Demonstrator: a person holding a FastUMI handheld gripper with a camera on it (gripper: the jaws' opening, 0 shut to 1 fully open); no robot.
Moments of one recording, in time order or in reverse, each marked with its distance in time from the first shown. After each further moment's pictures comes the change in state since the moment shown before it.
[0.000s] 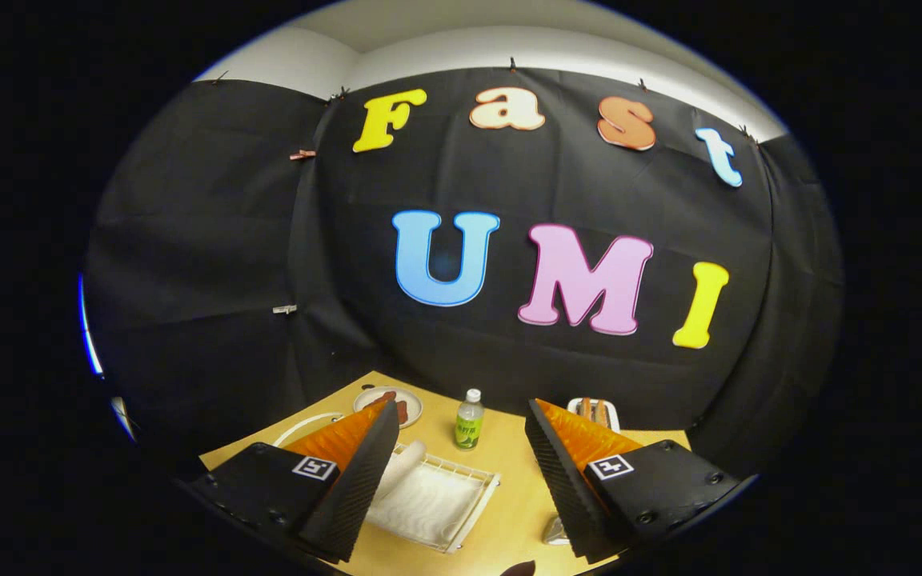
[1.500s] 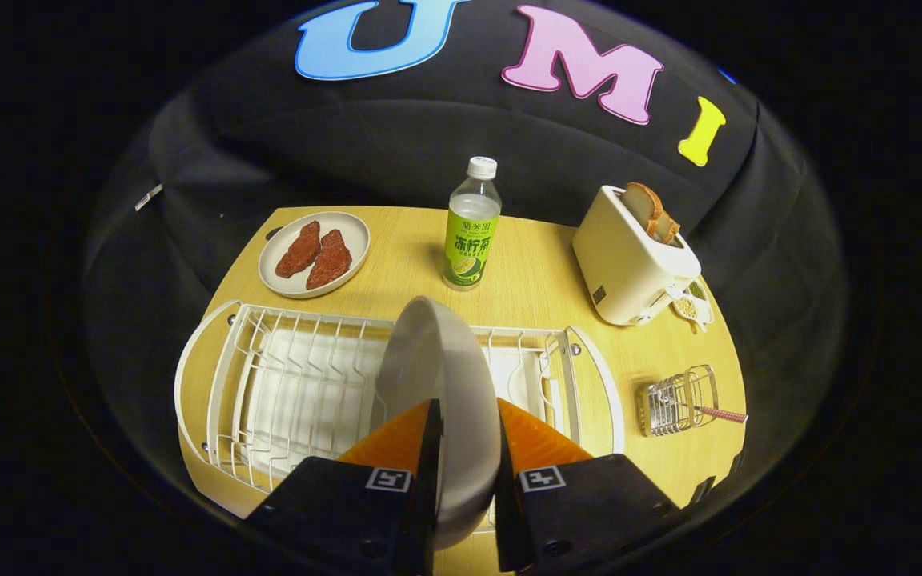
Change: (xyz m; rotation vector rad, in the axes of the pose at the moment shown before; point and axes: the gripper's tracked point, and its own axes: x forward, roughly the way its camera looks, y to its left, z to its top) arm 0.147 0.063 -0.229 0.128 0.684 -0.367
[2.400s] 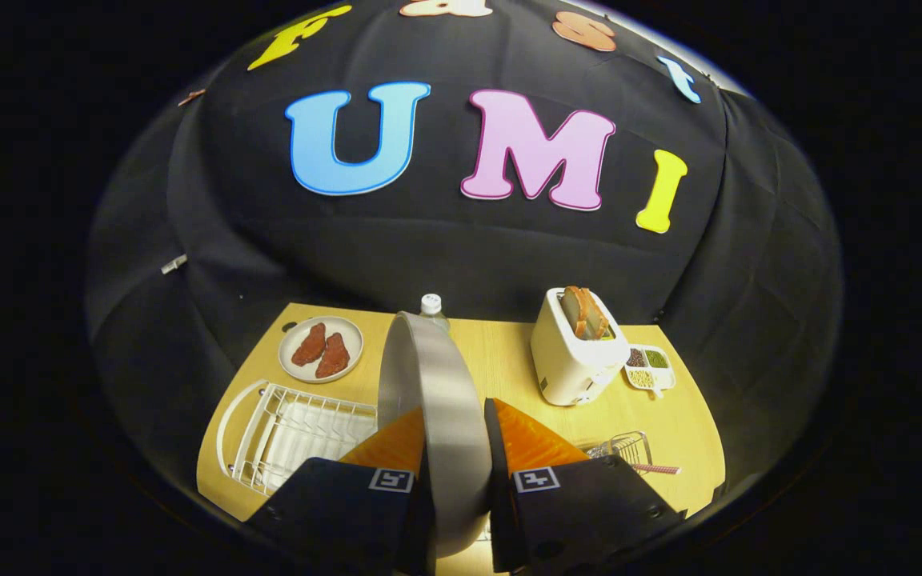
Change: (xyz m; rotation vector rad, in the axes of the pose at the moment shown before) arm -0.112 -0.097 0.089 0.056 -0.349 0.080
